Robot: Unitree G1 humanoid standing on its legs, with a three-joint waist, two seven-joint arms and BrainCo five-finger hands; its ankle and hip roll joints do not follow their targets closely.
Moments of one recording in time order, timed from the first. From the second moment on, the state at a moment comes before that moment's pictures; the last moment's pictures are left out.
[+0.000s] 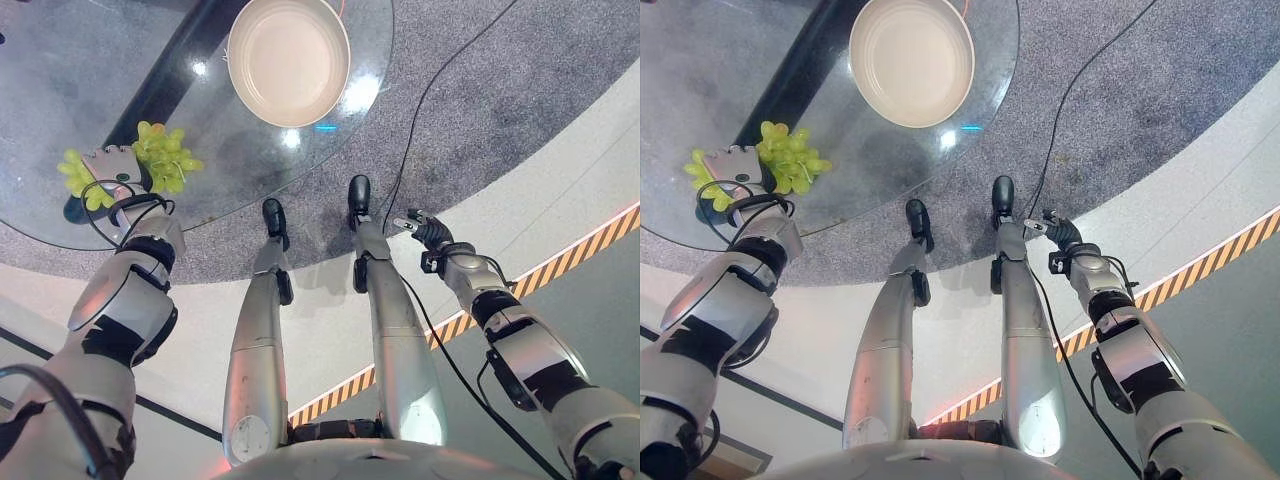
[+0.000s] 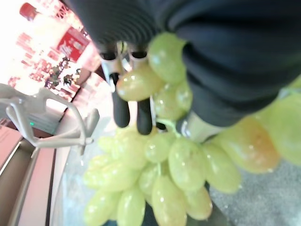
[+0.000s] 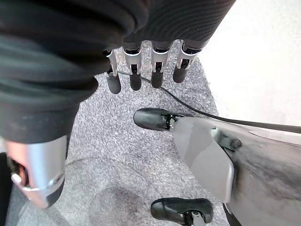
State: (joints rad) left arm -1.01 0.56 -0.71 1.29 0.57 0.58 0.50; right arm -0.72 -0.38 0.41 1.17 0.58 -0.10 0.08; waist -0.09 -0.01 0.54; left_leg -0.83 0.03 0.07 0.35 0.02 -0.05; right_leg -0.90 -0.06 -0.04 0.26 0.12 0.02
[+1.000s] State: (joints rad) left arm -0.87 0.61 -0.66 1.15 0.34 0.38 0.48; right arm -0.52 -0.42 0.40 0.96 0.58 -0.13 0.14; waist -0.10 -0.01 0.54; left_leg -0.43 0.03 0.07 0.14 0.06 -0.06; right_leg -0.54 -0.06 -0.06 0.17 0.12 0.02
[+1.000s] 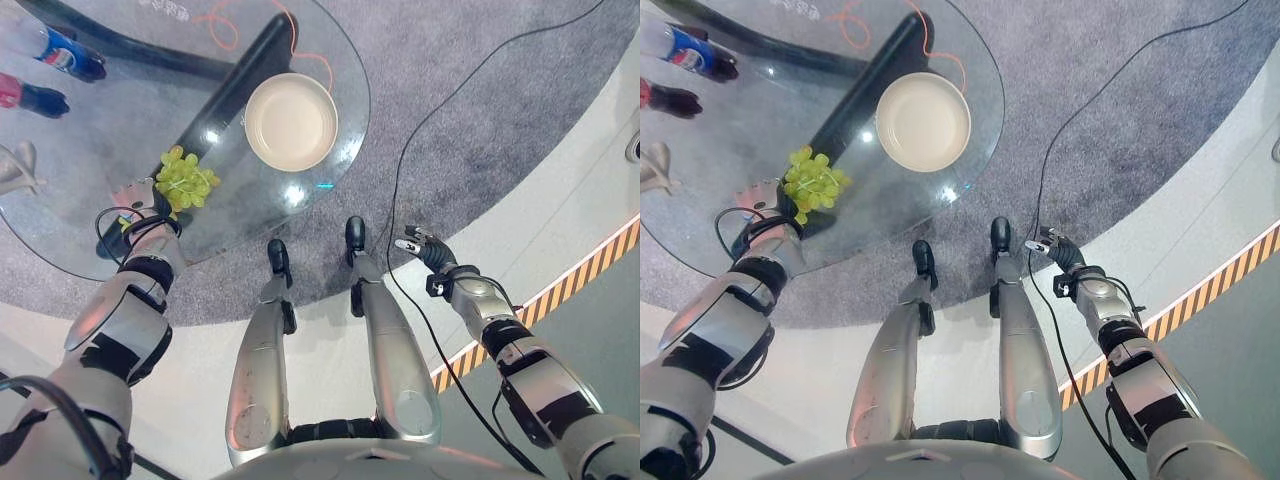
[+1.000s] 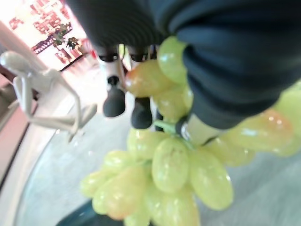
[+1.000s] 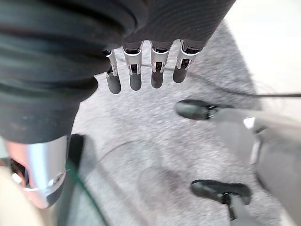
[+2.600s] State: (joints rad) left arm -0.33 0.84 -0.36 0.09 0.64 -0.07 0.04; right arm -0.17 -0.53 0.15 0.04 0.49 0.16 0.19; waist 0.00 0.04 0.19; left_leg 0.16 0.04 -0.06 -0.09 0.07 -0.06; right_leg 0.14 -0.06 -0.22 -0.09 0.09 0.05
